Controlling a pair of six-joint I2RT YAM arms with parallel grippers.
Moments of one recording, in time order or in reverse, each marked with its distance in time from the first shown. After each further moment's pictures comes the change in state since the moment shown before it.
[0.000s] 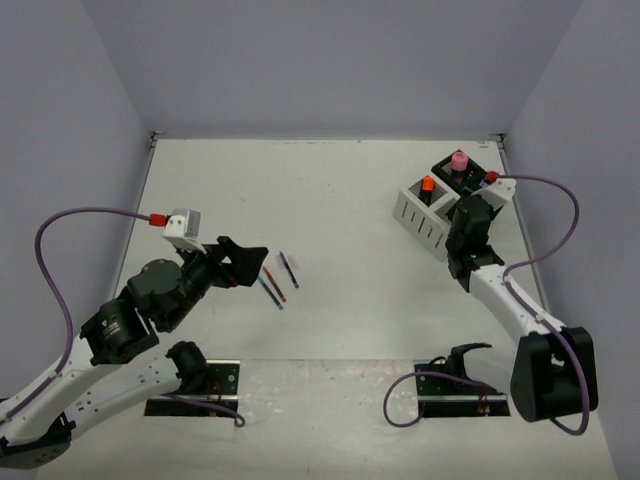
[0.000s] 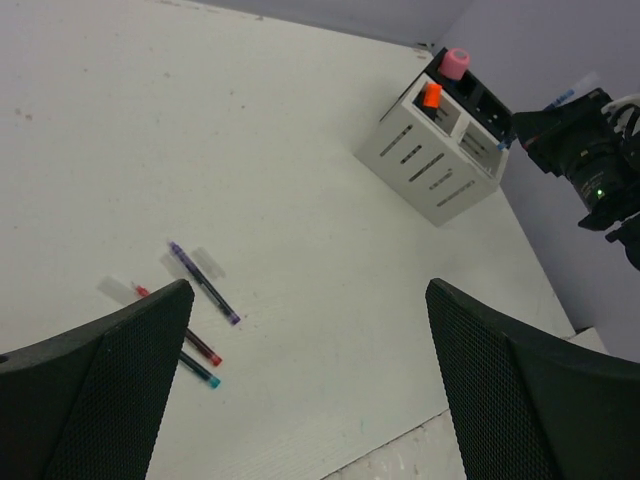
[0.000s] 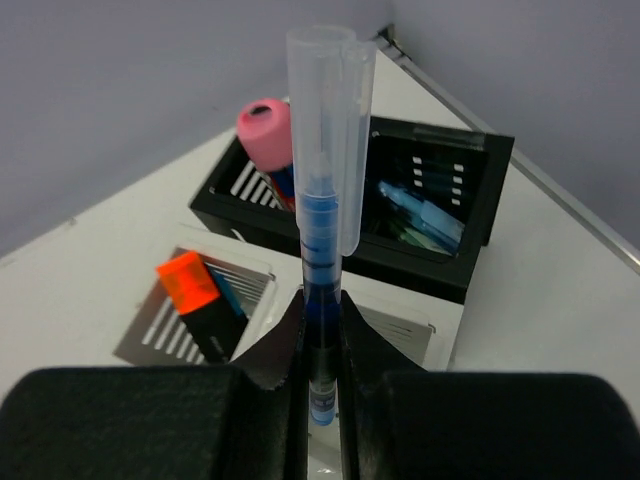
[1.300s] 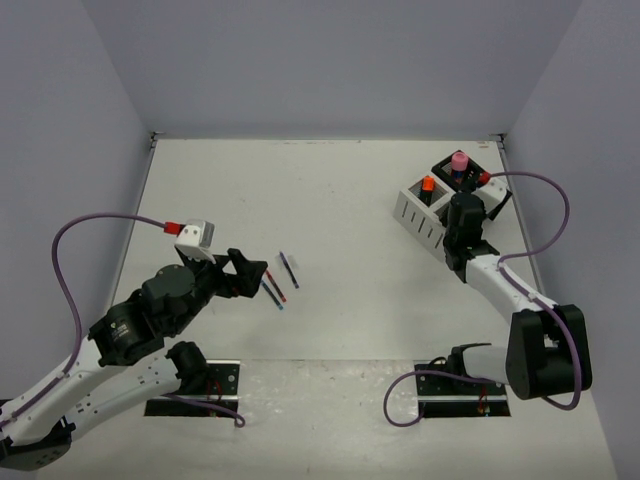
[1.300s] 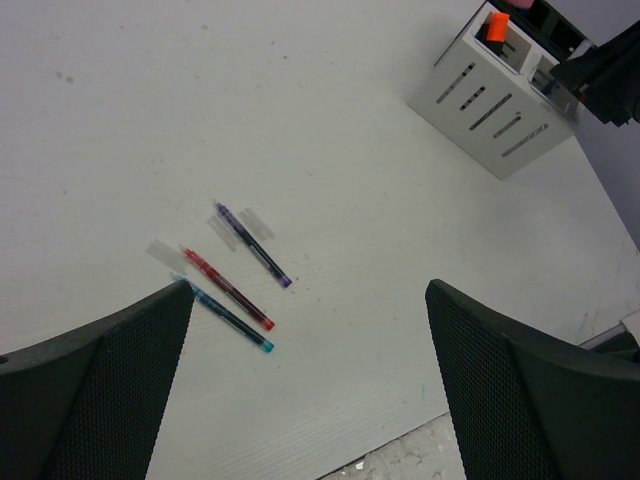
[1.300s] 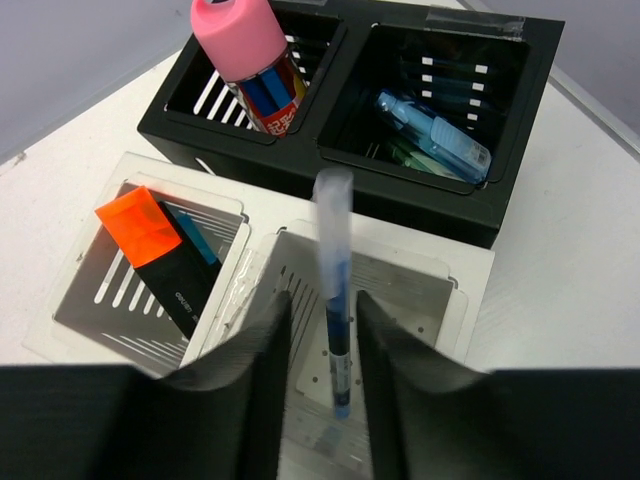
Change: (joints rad) left arm 0.000 -0.030 -0.080 -0.059 -0.001 0.060; right arm -0.020 0.098 0.030 -0.114 -0.064 0.097
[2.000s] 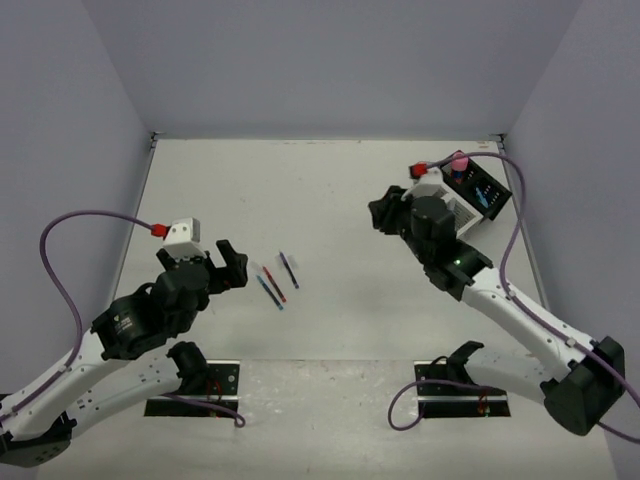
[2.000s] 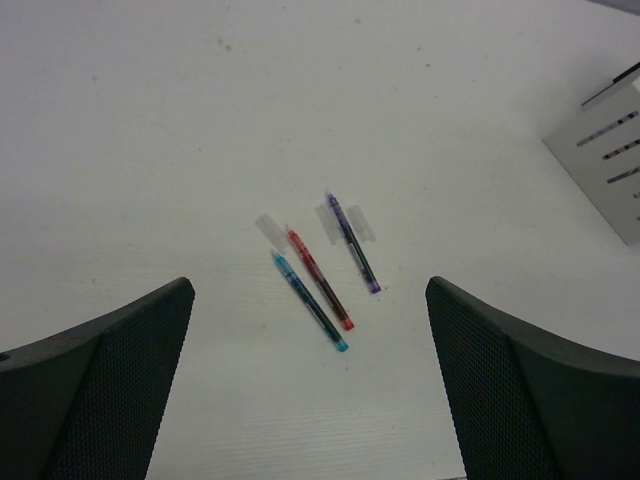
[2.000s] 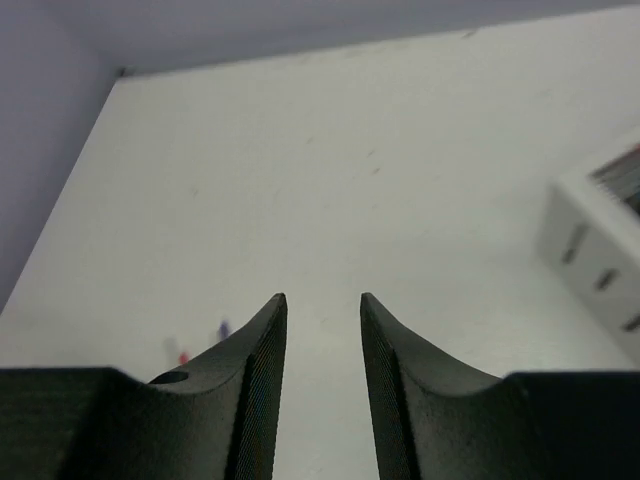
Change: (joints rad) left arm 0.000 0.069 0.049 -0.193 -0.268 -0.160; right arm 0.475 -0.210 0.206 -0.278 -0.218 -0.003
